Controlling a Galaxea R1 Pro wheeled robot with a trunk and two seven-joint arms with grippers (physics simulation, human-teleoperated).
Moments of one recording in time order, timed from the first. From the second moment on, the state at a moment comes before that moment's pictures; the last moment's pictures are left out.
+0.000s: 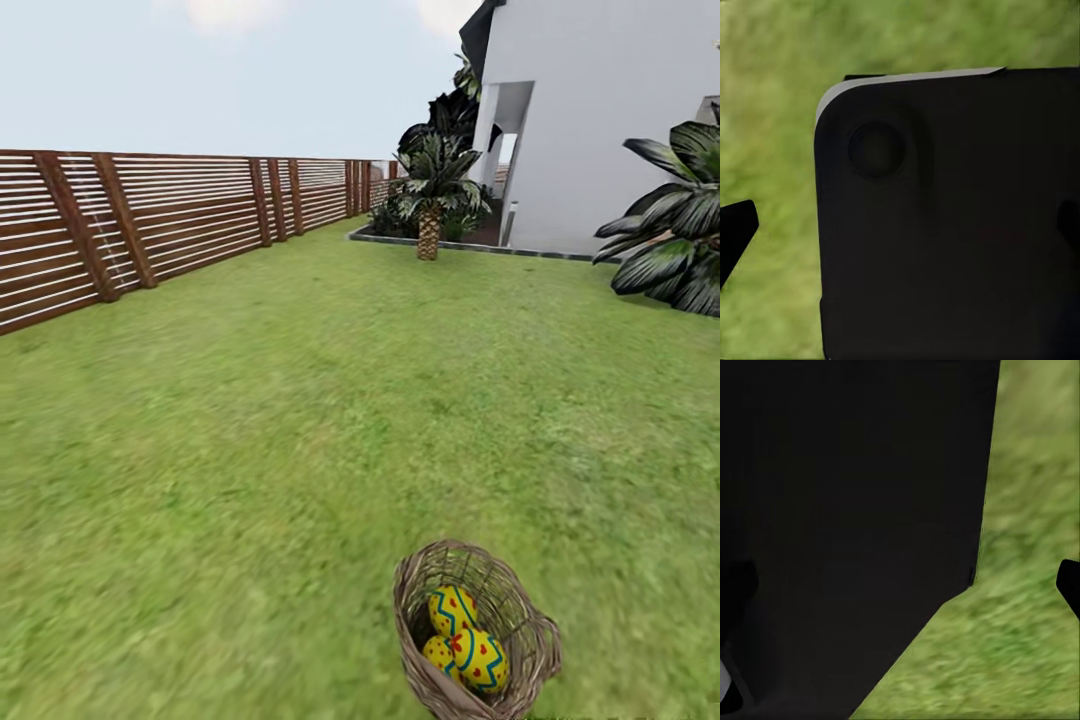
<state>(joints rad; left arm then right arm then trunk) 0.00 0.02 0.00 -0.01 0.00 -0.41 -0.06 0.00 0.01 -0.01 0.01 0.00 -0.08 -0.02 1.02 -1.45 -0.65</state>
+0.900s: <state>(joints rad) 0.00 0.02 0.00 -0.01 0.00 -0.41 -0.06 0.00 0.01 -0.01 0.01 0.00 -0.08 -0.02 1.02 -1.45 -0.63</state>
